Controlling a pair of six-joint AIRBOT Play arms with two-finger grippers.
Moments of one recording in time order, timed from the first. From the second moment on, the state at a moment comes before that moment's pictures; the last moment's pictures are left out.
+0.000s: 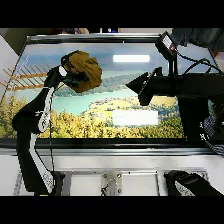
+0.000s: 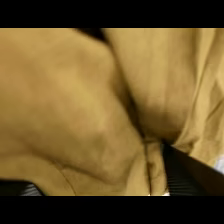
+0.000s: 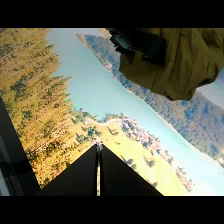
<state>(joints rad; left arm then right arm) -0.09 -2.09 1.91 1.23 -0.85 -1.73 0.27 -1.03 1.27 2.40 -1.05 -2.40</state>
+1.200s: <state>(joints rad) -0.63 -1.19 1.29 1.21 -0.84 -1.53 0.00 -0.95 1.27 2.33 -0.85 -2.22</state>
